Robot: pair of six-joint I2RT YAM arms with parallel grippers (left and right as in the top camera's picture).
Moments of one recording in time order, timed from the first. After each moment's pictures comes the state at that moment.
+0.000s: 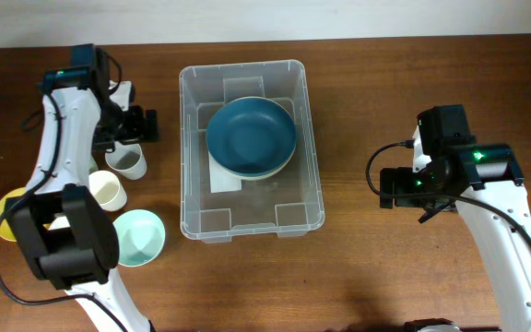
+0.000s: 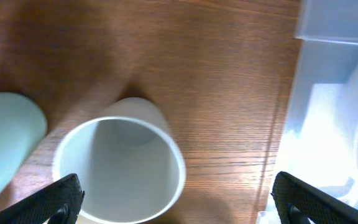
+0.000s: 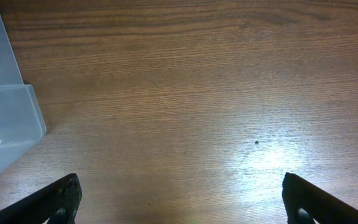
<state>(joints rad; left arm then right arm) 0.12 2.05 1.82 -1.20 0.08 0.03 0.06 1.37 1.26 -1.26 0.05 0.16</state>
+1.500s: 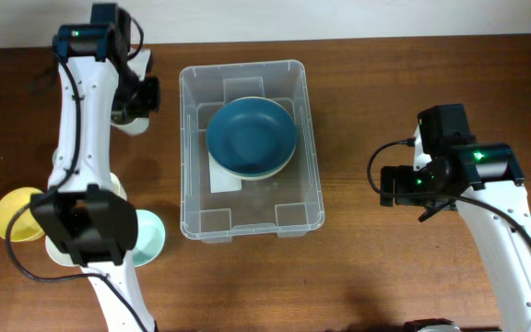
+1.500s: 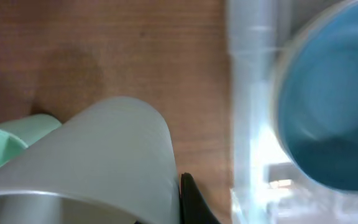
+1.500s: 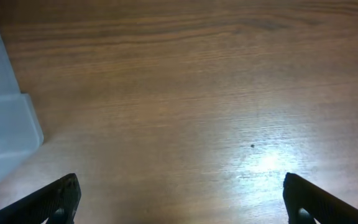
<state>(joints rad) -0.01 2.18 2.36 -1.56 0.02 0.03 0.03 1.37 1.26 -1.24 0.07 0.18</state>
